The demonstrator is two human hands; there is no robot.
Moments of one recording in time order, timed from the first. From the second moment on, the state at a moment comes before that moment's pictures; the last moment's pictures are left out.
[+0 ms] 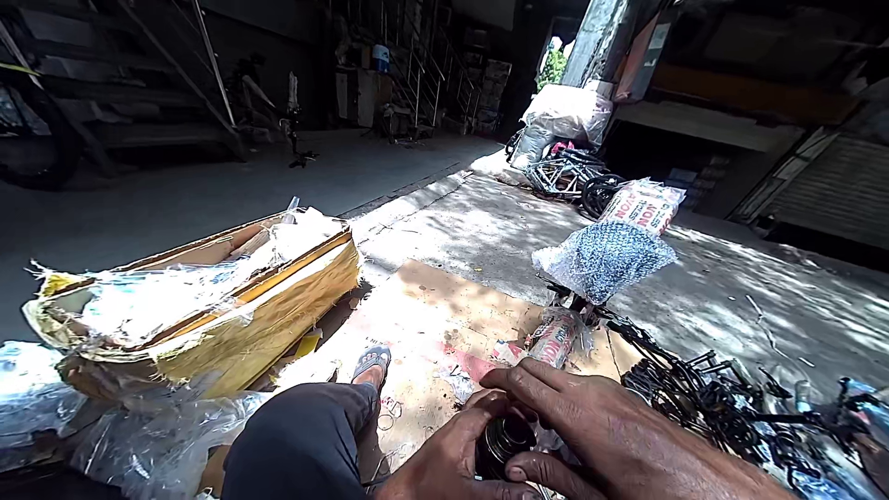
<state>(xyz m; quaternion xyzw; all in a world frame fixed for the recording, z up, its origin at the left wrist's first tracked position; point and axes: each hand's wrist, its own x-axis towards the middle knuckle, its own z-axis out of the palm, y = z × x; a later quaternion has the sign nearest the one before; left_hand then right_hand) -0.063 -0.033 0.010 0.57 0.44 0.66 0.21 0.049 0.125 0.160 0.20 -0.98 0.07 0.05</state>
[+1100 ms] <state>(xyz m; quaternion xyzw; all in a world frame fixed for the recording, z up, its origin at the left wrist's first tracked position) -0.056 -0.045 0.020 0.53 0.49 0.64 0.27 0.052 0.112 0.150 0.23 -0.97 0.05 0.05</state>
